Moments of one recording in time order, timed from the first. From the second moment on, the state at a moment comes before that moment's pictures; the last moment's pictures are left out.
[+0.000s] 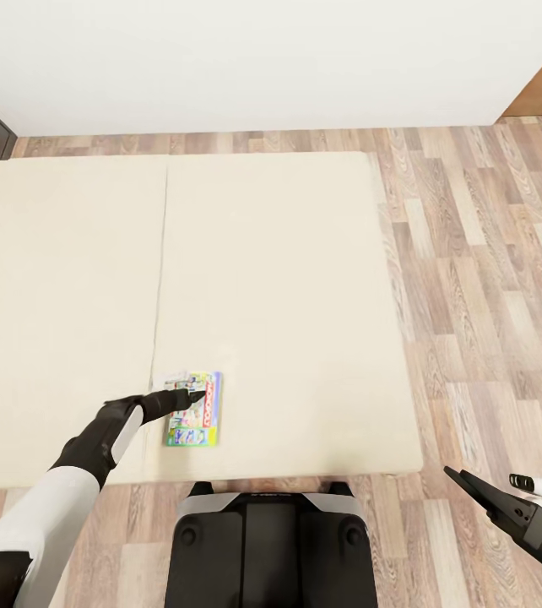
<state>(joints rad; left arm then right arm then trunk) -0.83 0.11 -0.02 -0.67 0.20 0.45 -0.34 0.01 -0.23 -0.57 -1.55 -0.67 0.85 1.25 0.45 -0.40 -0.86</state>
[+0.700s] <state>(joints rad) -0.83 0.11 -0.01 -0.67 0.21 0.46 -0.34 0.01 -0.23 -0.56 -1.55 -0.67 0.86 1.25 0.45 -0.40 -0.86</state>
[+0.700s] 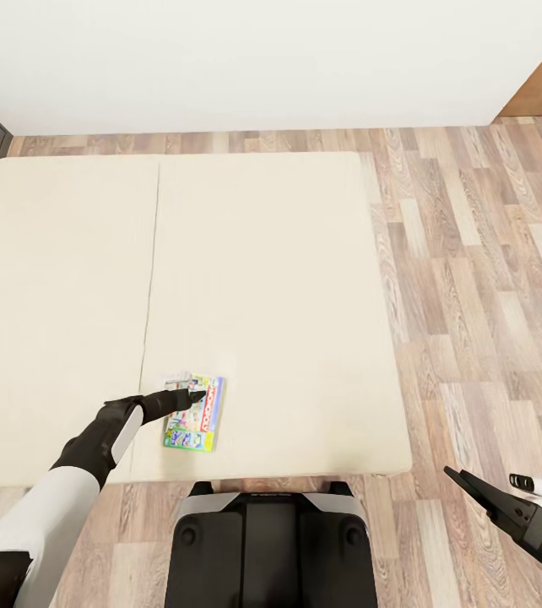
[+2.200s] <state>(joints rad) -0.83 0.11 -0.02 -0.67 0.21 0.56 -0.33 0.01 -0.23 -0.57 -1.55 -0.67 0.86 1.25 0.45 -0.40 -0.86</state>
